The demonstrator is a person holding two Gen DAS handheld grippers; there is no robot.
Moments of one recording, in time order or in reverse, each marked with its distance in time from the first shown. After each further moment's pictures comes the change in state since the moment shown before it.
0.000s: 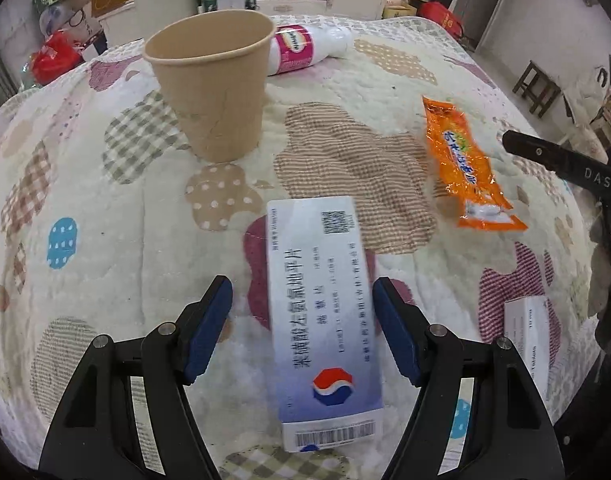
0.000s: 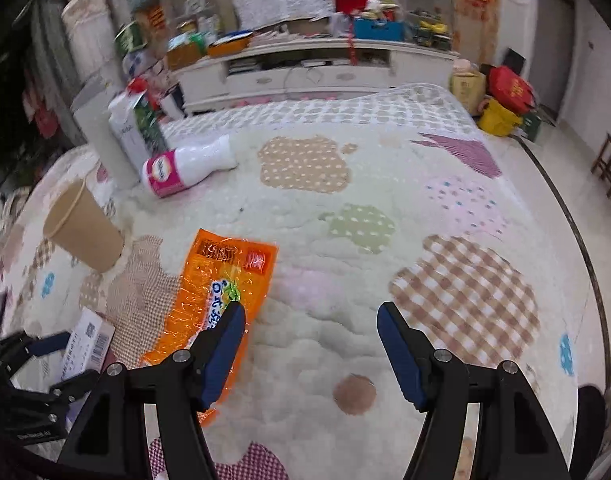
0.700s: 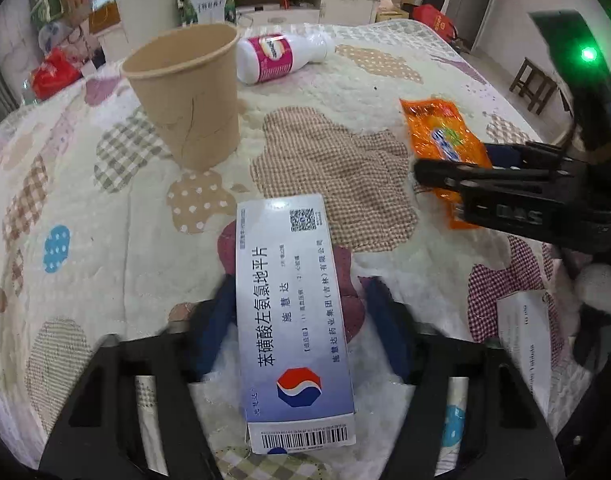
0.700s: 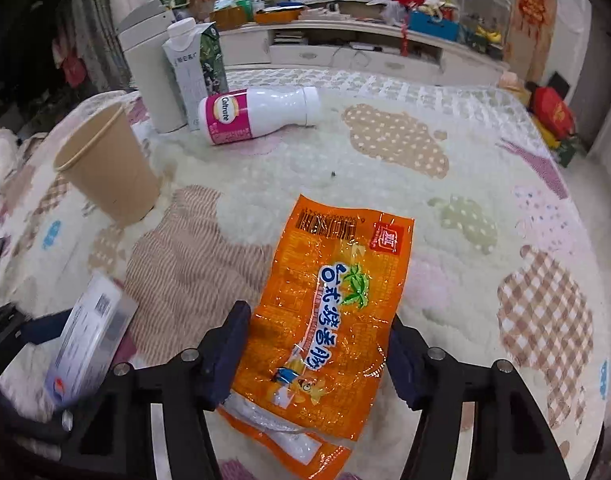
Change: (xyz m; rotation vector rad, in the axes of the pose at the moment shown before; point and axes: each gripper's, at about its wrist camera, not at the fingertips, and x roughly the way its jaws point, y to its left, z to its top) left arm -0.001 -0.019 -0.008 0.044 -0.056 0.047; right arm 0.039 0.068 -0.009 -0.183 0.087 0.068
